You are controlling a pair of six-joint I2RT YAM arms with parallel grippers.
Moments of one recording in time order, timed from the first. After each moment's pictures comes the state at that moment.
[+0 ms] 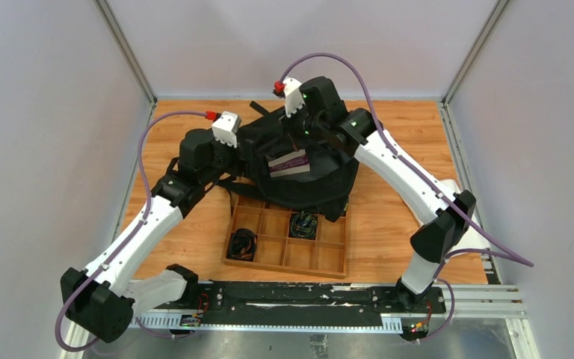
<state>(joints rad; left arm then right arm) -0.43 1.08 0.95 -0.26 0.10 -0.16 0.74 1.71 1.88 -0.74 -0.17 -0.02</state>
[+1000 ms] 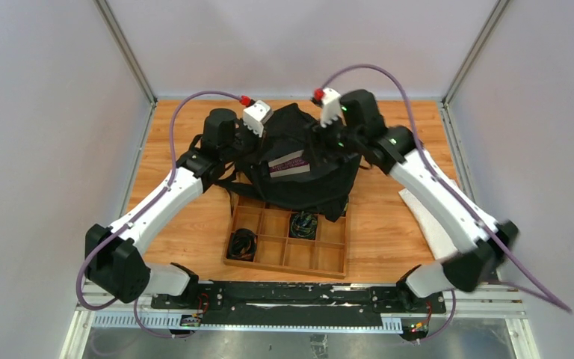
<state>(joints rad) -0.48 1.33 1.13 -0.18 0.29 0.09 0.66 1.55 1.70 -0.75 -0.24 0.05</state>
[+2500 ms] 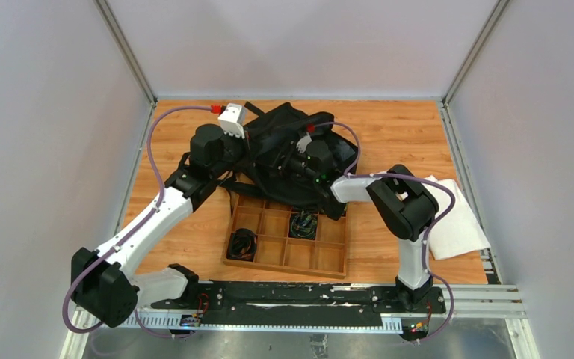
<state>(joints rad) -0.47 1.17 0.96 -0.04 0.09 -0.25 0.69 1.95 1.04 0.81 -0.36 1.21</state>
